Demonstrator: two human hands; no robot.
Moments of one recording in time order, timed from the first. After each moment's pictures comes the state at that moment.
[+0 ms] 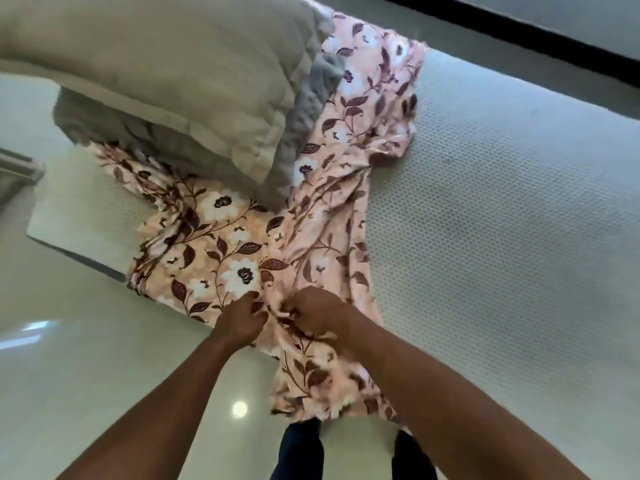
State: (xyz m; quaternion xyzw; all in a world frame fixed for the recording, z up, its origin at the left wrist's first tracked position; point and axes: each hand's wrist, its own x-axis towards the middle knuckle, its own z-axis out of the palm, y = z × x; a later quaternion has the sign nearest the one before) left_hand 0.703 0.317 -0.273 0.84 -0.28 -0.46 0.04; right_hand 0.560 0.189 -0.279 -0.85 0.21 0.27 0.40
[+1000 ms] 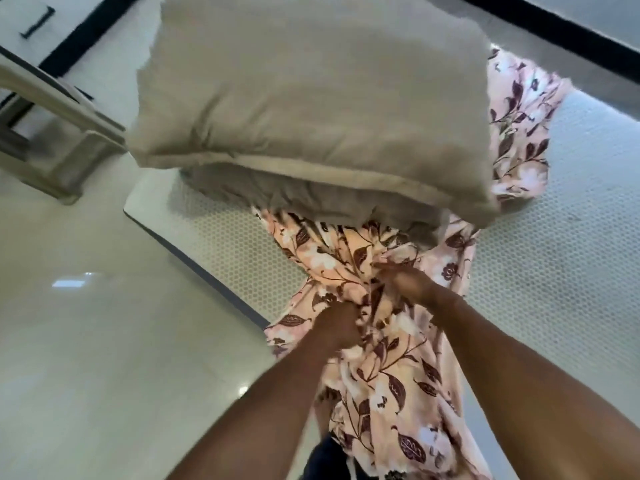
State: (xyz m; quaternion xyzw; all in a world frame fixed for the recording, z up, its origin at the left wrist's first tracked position) left_hand 0.737 0.266 -0.310 0.77 -0.40 -0.50 -0.02; right_hand 0.642 0.090 -0.325 -0.63 0.46 0.21 0.59
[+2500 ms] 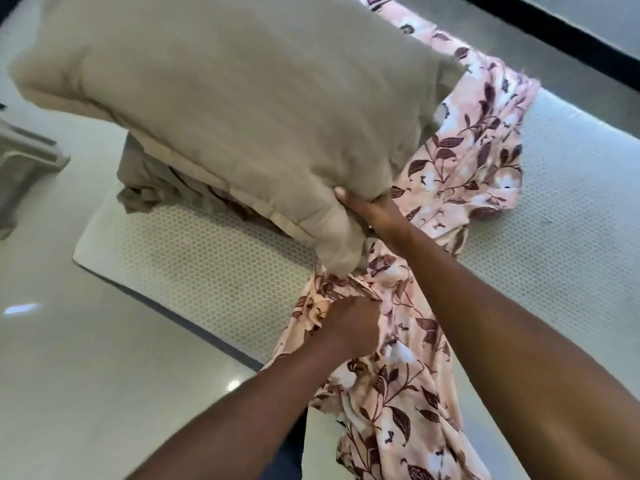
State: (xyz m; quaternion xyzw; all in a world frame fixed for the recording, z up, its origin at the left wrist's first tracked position) left_hand 0.782 0.174 -0.248 0.69 -0.60 -0.40 -0.08; right_hand 0.781 0.006 -0.258 -0.52 0.48 -0.06 0.70
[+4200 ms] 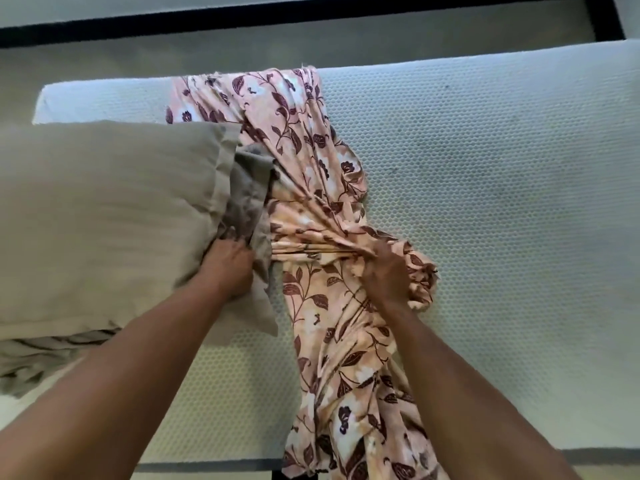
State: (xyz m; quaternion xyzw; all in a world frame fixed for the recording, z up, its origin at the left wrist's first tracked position) left_hand 0.792 -0.012 -0.268 0.52 -0.74 -0.04 -0.43; right_hand 0.510 0.013 -0.344 -0.57 0.75 -0.16 0.29
